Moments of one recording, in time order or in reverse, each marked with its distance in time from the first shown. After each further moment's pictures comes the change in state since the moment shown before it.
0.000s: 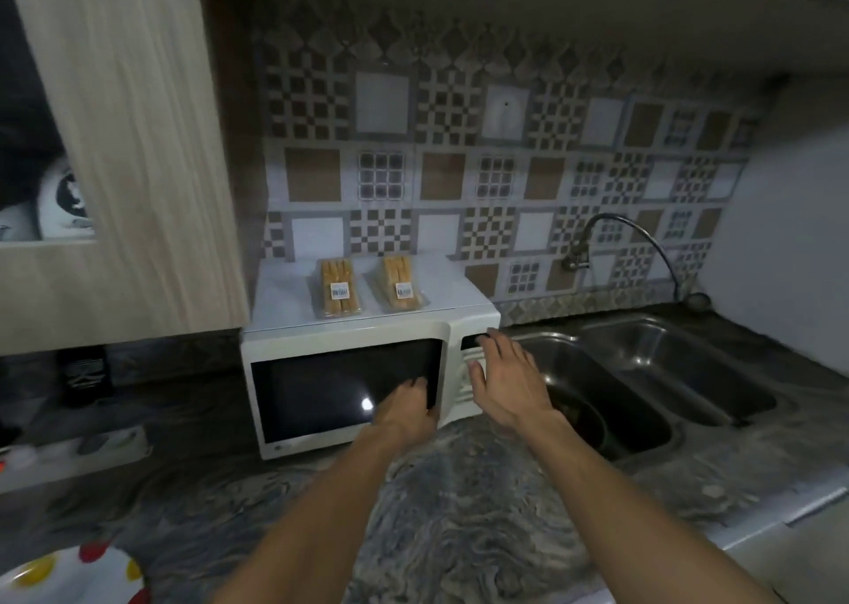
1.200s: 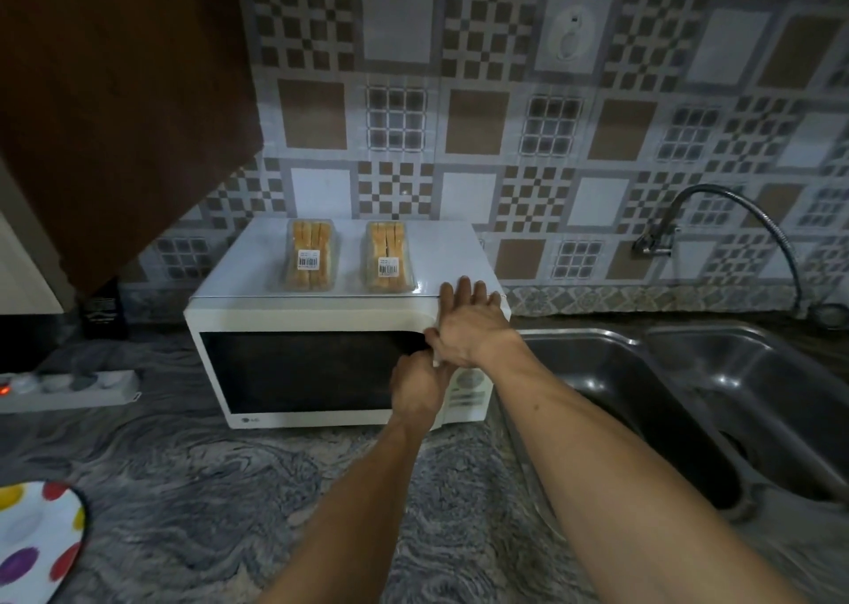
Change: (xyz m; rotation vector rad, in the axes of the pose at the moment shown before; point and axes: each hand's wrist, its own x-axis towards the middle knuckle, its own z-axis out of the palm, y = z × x) left_hand 0.116 0.045 0.068 -0.307 0.446 -0.319; right_hand 0.148 0.020 0.032 -0.226 -0.479 -0.248
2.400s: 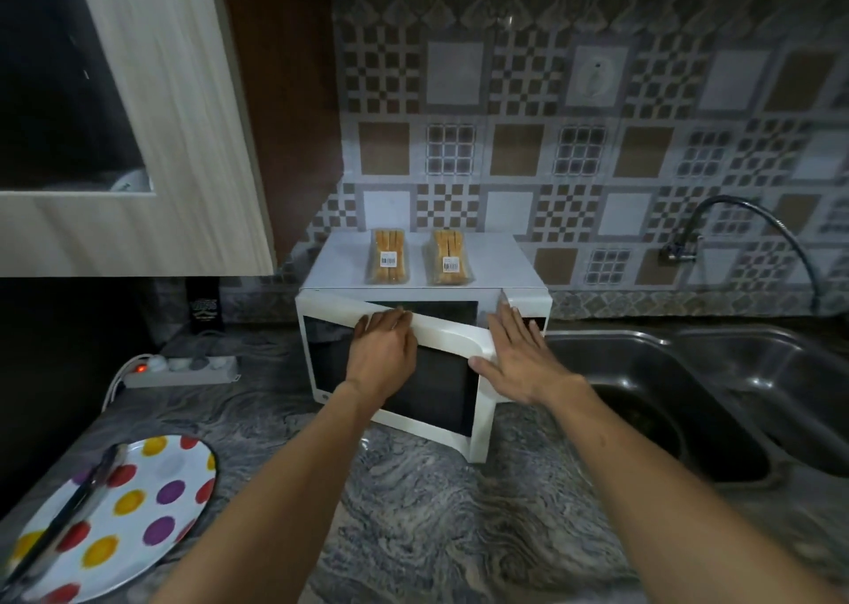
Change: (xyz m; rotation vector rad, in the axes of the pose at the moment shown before) left_hand -0.059 -0.059 -0.174 0.529 0.246 0.418; right_hand -0.111 -0.028 0.028 0.189 0.109 -0.150
